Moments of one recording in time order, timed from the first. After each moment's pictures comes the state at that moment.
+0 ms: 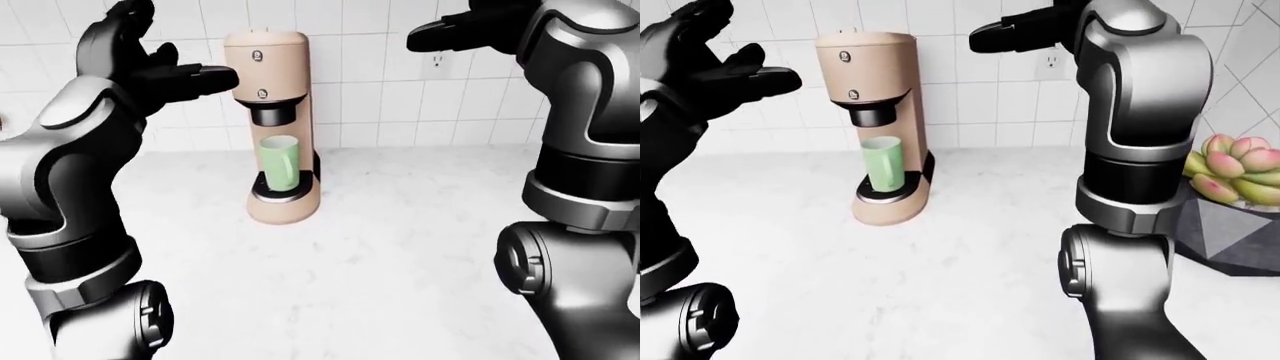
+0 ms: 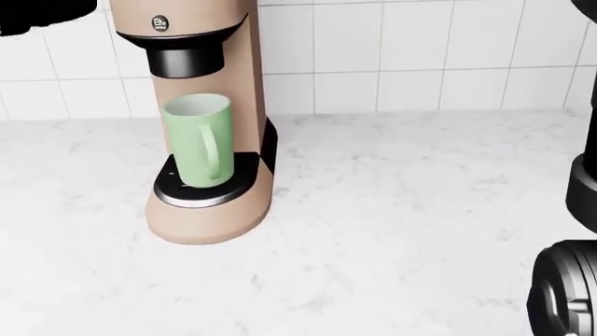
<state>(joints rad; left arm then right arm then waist) -0.96 0.49 0.29 -0.13 -0.50 1.03 0.18 -1.27 -0.41 -0.15 0.06 0.02 1.10 0.08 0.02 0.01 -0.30</state>
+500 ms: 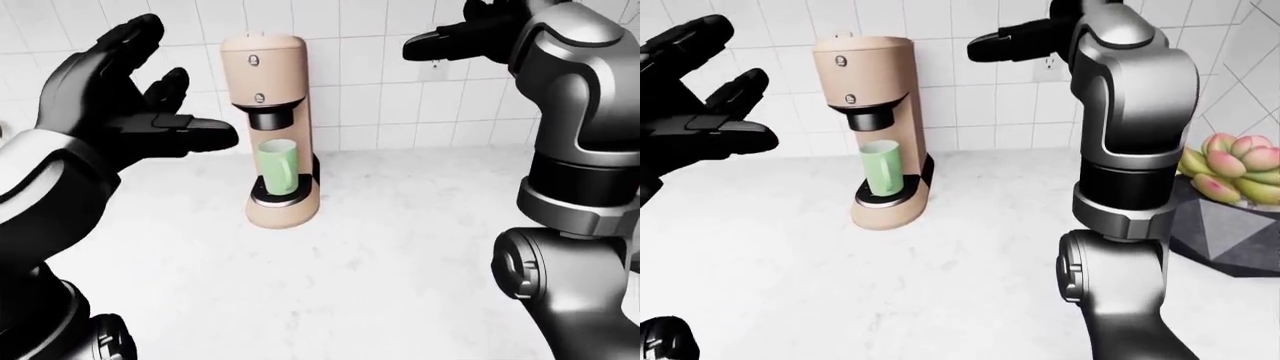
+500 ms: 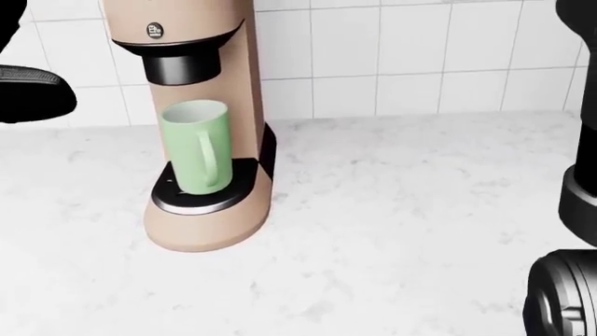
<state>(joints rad) -0.78 0.63 0.42 -0.53 -1.20 1.26 0.56 -1.24 -0.39 -0.15 0.05 0.04 1.09 0.06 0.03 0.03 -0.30</state>
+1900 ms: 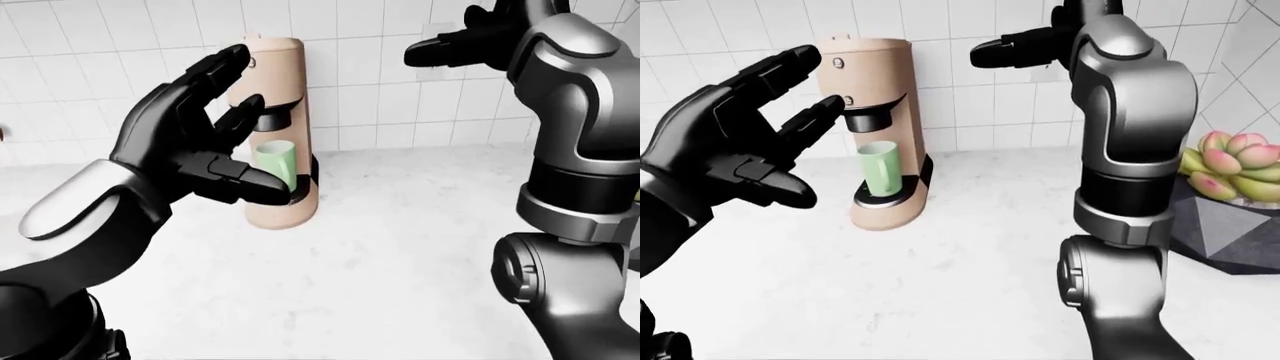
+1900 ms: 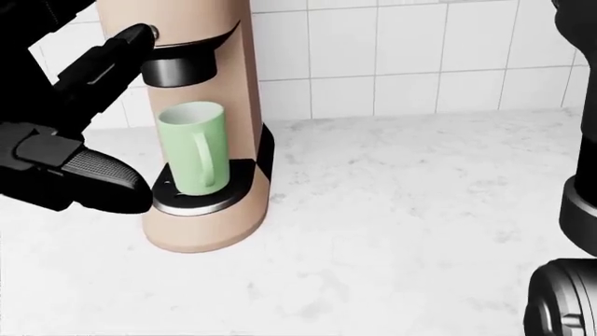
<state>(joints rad) -0.70 0.63 0.26 -0.61 -1.50 1.12 0.62 -1.20 -0.39 -0.16 0.03 0.06 1.09 0.04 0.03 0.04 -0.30</state>
